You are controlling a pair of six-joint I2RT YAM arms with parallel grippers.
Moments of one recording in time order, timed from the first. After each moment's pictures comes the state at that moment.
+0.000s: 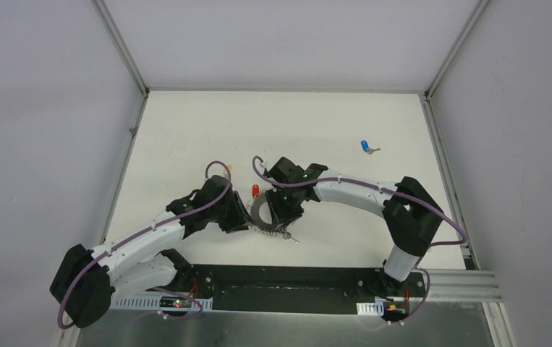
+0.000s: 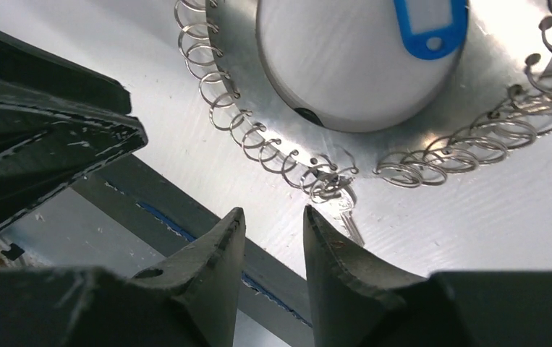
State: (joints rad) left arm -0.69 1.03 0.53 -0.43 0.20 -1.11; right arm 0.95 1.72 1.17 -0.67 -0.29 0.51
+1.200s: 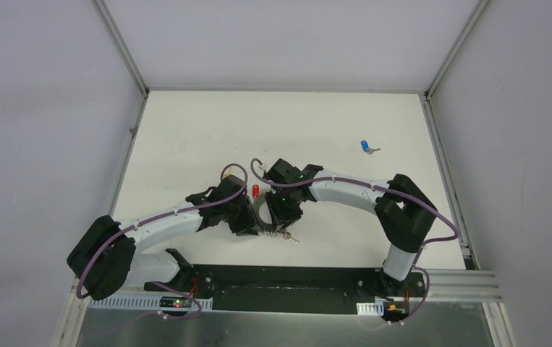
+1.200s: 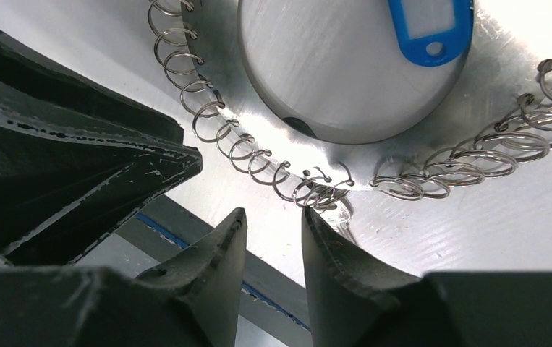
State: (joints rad) left arm -0.73 1.21 0.53 -0.33 0.26 -1.15; right arm 0.97 1.78 1.20 -0.68 -0.28 0.52
